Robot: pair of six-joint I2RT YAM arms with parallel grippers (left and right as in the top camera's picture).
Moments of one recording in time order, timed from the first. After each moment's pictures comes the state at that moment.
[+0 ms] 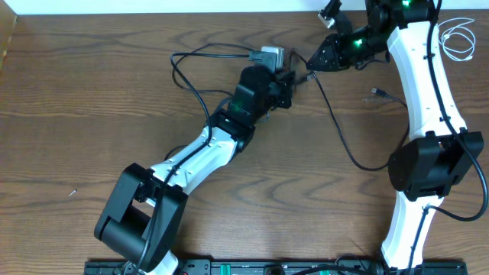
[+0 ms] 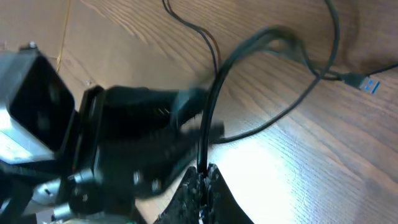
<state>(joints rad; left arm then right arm) -0.56 1.77 1.08 0.34 0.08 -0.44 0.12 2.16 2.26 -1.43 -0.75 -0.16</state>
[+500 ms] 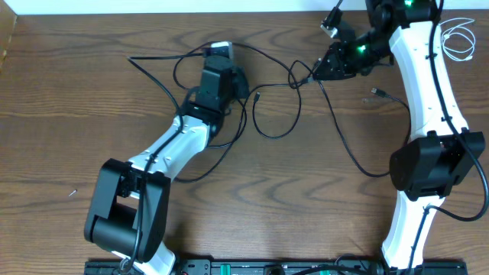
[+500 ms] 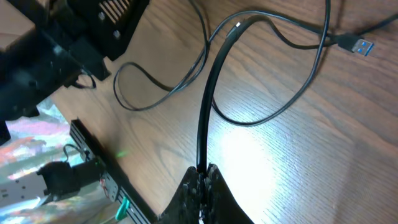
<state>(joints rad) -0.35 1.77 1.07 0.11 -0.04 -0.45 0.10 2.16 2.26 -1.56 -0.69 -0.24</state>
